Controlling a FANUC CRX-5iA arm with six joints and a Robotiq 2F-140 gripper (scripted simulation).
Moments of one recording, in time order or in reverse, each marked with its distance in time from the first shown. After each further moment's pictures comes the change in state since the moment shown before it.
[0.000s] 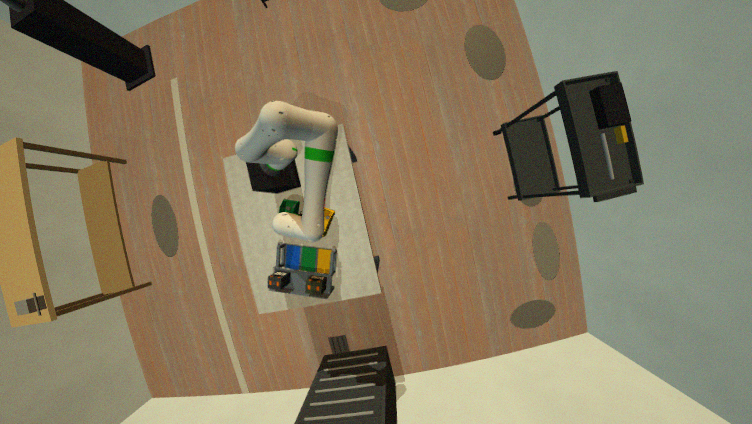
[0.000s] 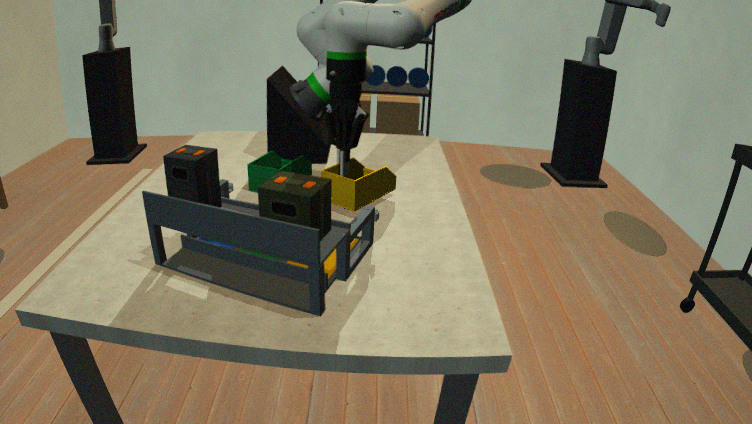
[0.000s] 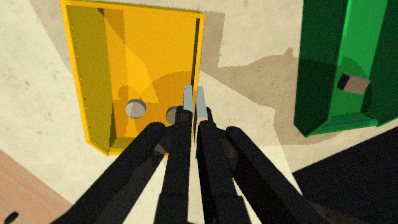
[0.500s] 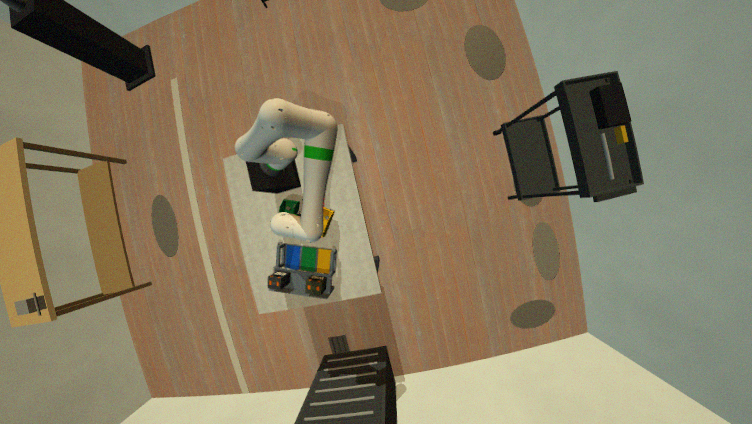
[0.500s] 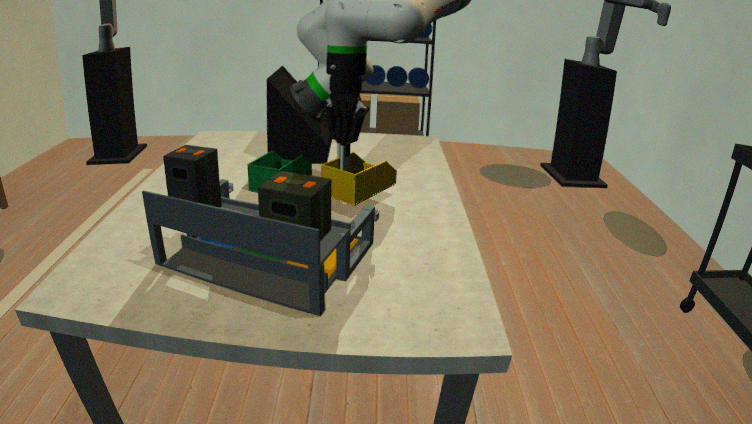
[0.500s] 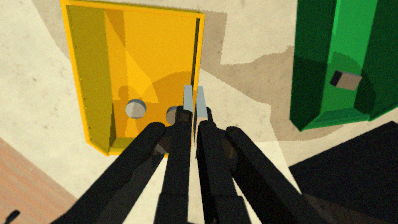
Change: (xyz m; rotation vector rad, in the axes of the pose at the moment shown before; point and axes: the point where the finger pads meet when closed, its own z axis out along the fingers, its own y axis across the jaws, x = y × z) arm 0.000 0.000 -0.014 0.000 0.000 0.000
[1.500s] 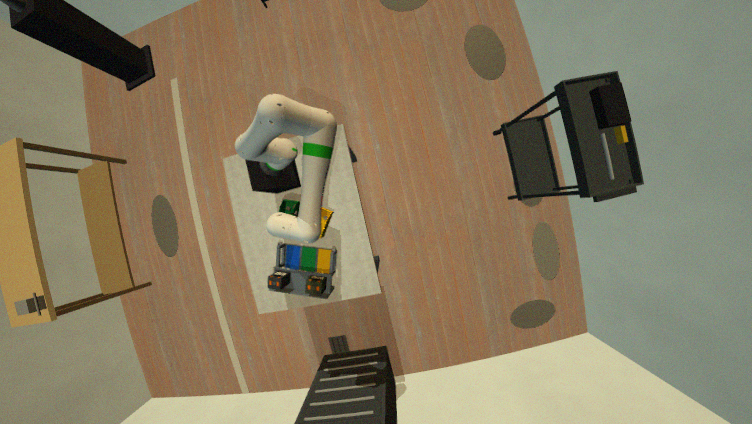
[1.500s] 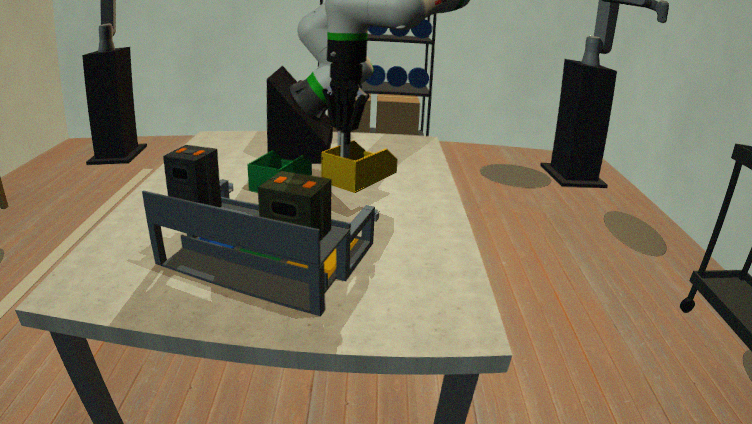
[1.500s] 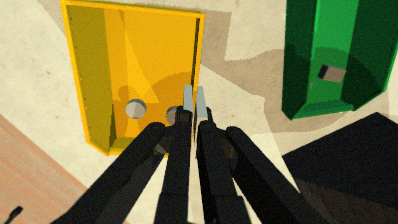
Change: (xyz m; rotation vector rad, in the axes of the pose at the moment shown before) arm 0.000 0.000 -0.031 0.000 0.000 0.000
